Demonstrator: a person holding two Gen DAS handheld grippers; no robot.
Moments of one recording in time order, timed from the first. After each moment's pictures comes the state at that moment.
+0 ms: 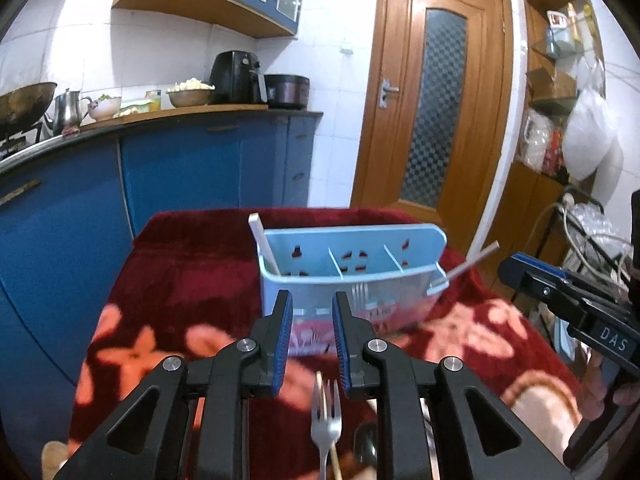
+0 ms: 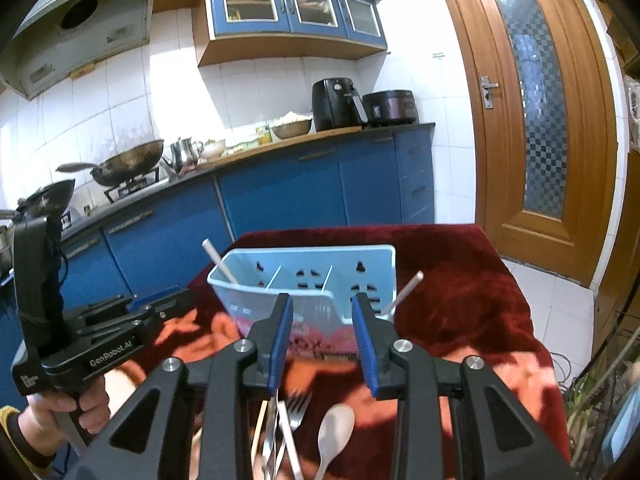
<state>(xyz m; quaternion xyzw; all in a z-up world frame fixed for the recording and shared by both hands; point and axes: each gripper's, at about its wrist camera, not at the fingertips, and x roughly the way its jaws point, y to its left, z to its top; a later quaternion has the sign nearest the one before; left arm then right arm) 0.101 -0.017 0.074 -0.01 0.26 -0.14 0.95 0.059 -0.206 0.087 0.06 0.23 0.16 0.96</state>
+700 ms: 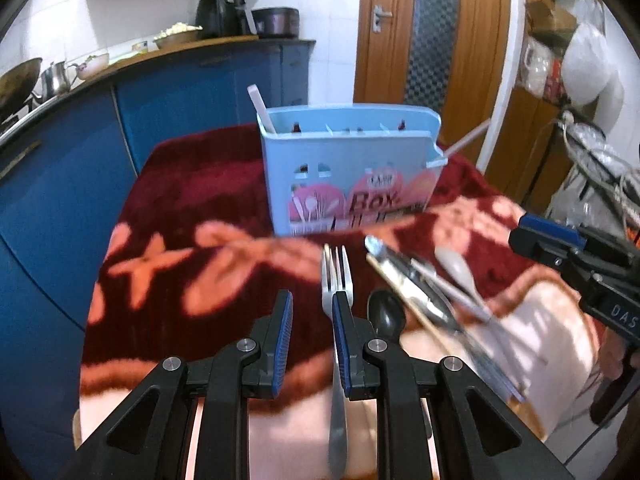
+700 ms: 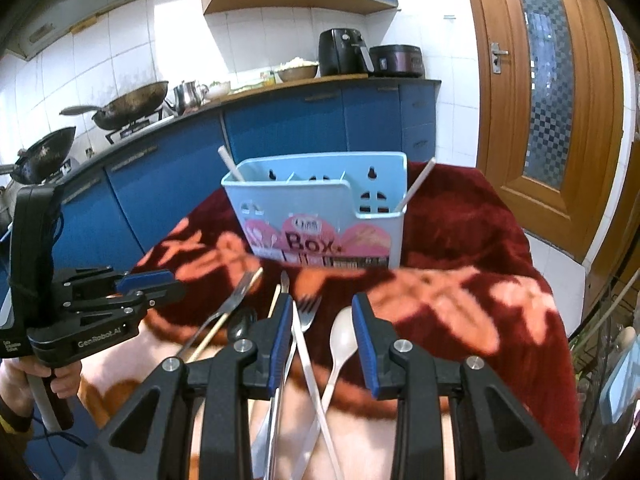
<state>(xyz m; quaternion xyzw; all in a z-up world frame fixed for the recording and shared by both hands) 0.066 -0.013 0.033 0.05 0.38 -0.14 0.91 0.020 -0.193 0.048 0.02 0.32 0.17 0.93</state>
